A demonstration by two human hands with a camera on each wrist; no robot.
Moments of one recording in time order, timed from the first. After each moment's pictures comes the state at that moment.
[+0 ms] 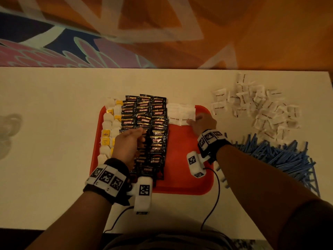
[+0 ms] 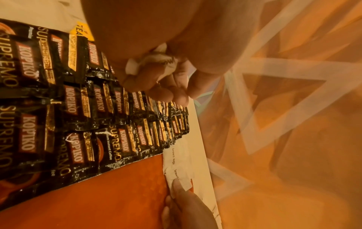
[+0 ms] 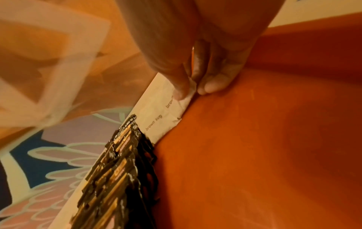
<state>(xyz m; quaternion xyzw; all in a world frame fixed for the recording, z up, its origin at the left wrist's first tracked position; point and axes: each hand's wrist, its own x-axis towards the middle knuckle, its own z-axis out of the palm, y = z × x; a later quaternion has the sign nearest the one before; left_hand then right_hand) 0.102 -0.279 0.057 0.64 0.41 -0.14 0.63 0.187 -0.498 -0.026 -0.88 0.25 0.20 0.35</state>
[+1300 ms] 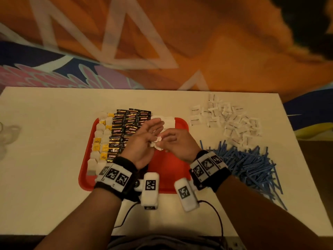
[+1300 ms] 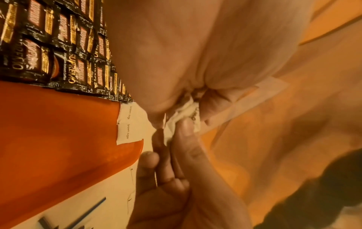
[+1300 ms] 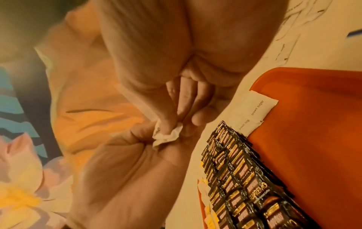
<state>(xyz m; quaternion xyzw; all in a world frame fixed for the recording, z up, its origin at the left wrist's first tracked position) 0.079 -0.362 0.120 0.46 0.20 -0.17 0.85 0.089 -0.502 0.106 -0.73 0.00 0.24 0.64</state>
